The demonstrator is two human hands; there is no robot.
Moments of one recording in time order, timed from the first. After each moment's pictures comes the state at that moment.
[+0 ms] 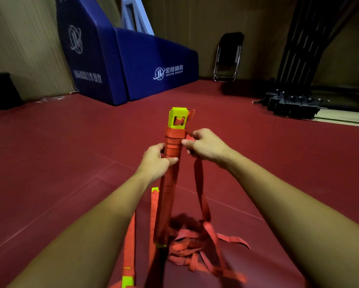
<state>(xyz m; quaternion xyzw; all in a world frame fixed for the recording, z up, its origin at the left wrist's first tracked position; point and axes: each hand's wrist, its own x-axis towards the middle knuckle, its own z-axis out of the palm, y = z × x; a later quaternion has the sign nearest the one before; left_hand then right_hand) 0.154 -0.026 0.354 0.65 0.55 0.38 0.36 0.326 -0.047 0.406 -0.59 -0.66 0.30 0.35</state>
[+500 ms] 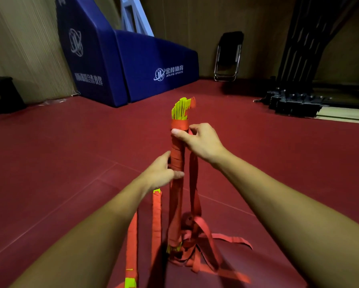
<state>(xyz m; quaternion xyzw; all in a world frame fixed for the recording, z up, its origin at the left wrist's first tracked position) 0.158 -0.039 0.353 0.71 0.50 0.27 0.41 0.314 -0.047 0.409 -0.58 -0.65 0.19 0.45</state>
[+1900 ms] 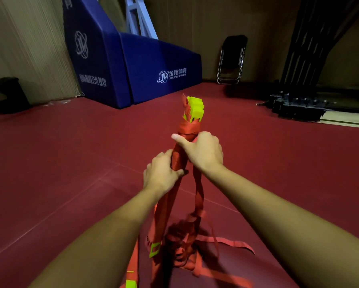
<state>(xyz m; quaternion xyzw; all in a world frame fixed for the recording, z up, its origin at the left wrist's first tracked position) 0.164 -0.046 0.349 0.73 0.61 0.27 0.11 0.290 -0.058 0.403 -0.71 -0.55 0.11 0.42</state>
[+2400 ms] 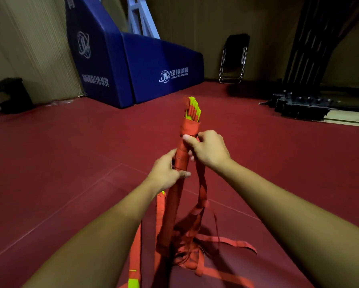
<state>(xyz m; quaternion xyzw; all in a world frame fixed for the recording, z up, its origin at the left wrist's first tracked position) 0.158 -0.031 0.344 0.72 0.50 0.33 0.35 0.311 -0.048 0.401 -0.63 -0.63 0.18 0.42</state>
